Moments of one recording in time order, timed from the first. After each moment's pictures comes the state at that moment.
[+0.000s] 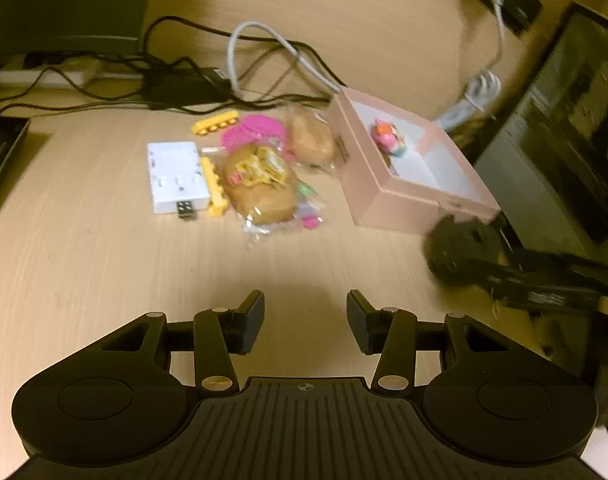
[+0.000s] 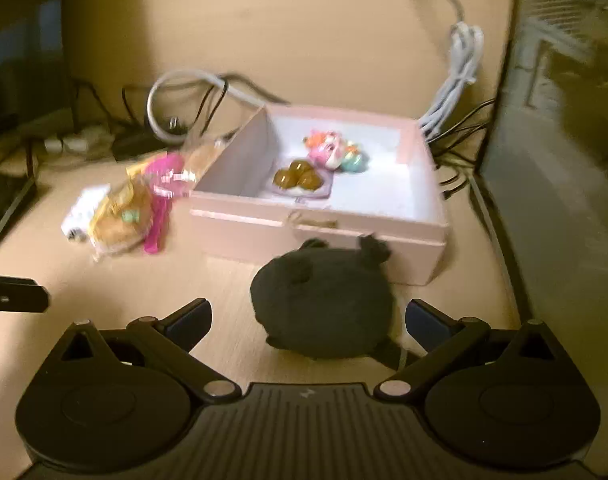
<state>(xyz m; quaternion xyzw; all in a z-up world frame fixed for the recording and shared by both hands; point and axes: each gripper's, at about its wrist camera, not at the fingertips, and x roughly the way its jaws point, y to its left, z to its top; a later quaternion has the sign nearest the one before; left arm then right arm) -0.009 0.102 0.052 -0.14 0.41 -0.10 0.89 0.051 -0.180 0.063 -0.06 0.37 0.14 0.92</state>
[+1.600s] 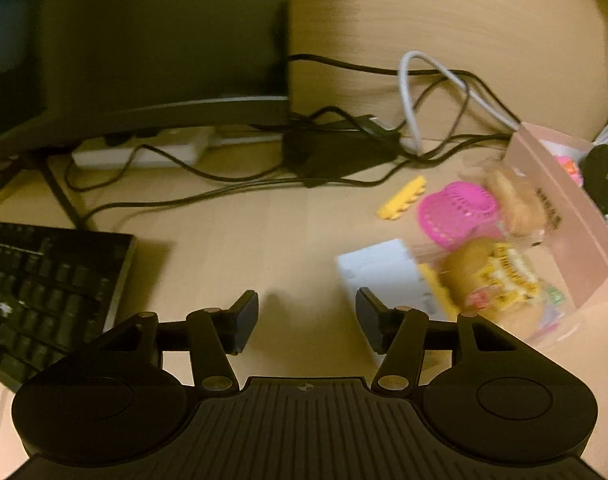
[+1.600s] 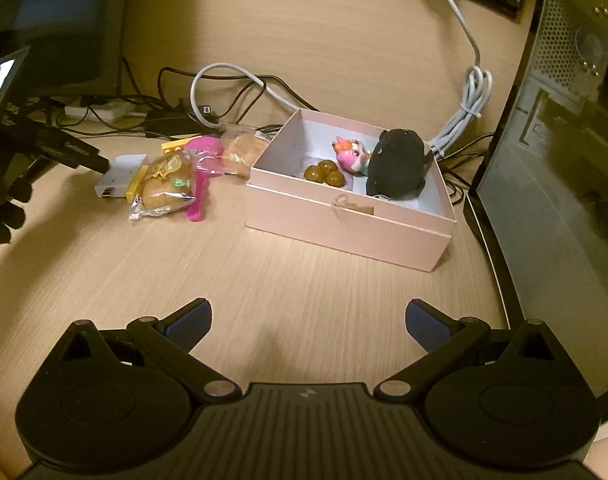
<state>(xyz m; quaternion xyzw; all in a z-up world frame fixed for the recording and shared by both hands) 0.098 0.184 0.028 -0.01 0.40 0.07 0.91 -0.023 -0.152 0.091 -0.12 0.35 0.12 0.92</state>
